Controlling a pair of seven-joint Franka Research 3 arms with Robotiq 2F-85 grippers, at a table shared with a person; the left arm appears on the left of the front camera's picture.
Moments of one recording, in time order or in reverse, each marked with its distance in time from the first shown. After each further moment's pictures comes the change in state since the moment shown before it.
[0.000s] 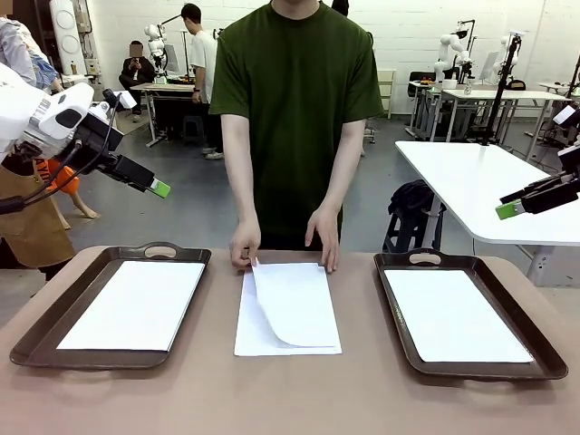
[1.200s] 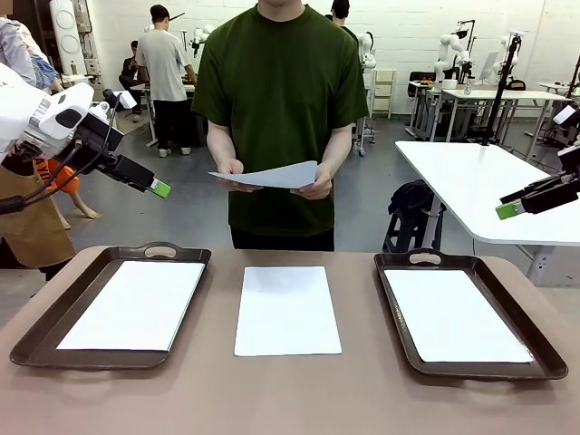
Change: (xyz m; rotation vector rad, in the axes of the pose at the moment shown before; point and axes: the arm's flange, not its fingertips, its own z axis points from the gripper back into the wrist) left arm 0.000 0.000 0.000 0.001 0.000 0.000; right arm 0.000 0.000 0.000 0.000 0.000 0.000
